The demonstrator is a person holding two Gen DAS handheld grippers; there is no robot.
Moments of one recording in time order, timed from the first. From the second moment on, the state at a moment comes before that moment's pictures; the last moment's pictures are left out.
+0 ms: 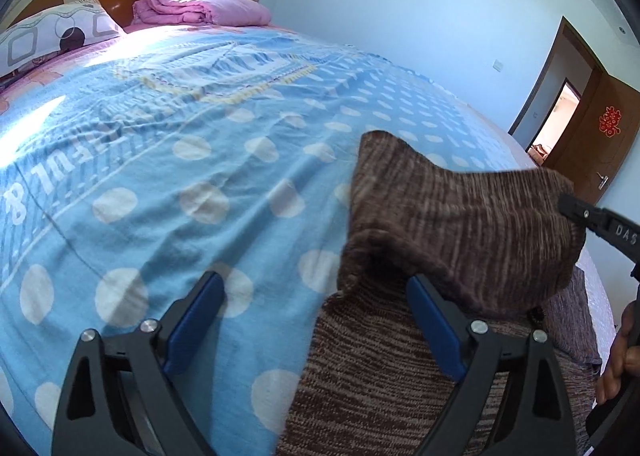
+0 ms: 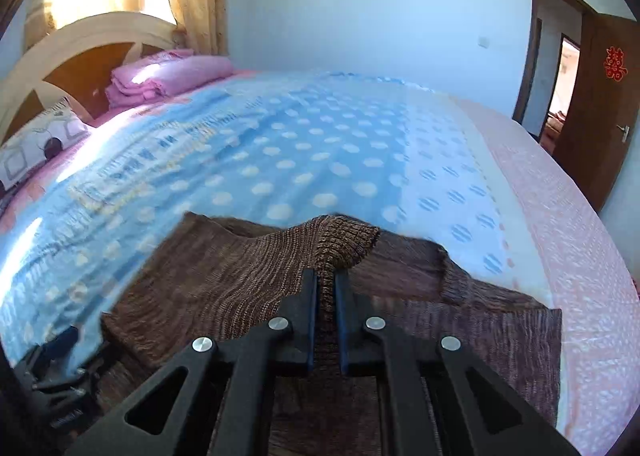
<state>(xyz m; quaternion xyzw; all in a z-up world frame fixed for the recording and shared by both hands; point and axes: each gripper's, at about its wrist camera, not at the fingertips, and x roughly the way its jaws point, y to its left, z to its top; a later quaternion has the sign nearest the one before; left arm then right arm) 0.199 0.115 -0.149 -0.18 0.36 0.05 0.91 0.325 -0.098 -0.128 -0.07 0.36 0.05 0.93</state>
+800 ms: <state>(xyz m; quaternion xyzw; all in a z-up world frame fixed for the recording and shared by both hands) 0.198 0.116 -0.149 -0.18 0.36 0.05 0.91 0.266 -0.128 -0.159 0.07 0.39 0.08 0.92</state>
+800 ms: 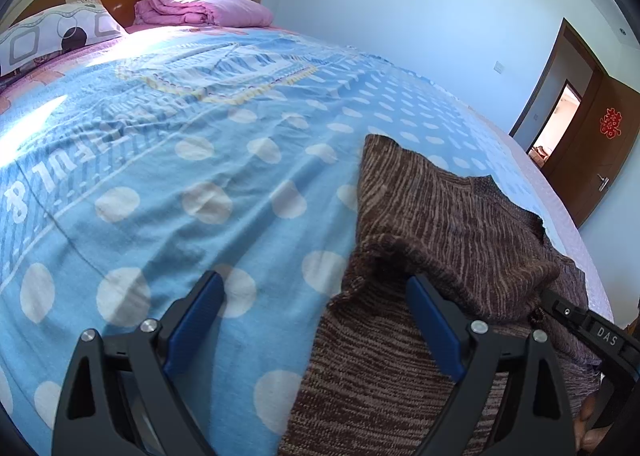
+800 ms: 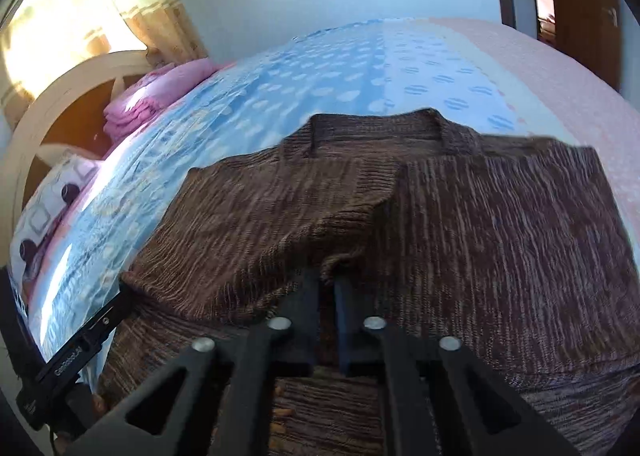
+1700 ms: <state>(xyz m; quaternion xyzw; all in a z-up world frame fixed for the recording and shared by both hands) 0.189 0.124 -0.129 -0.20 0.34 0.07 0.92 0.252 -0.118 -0.171 0.01 0.39 0.07 0.92</state>
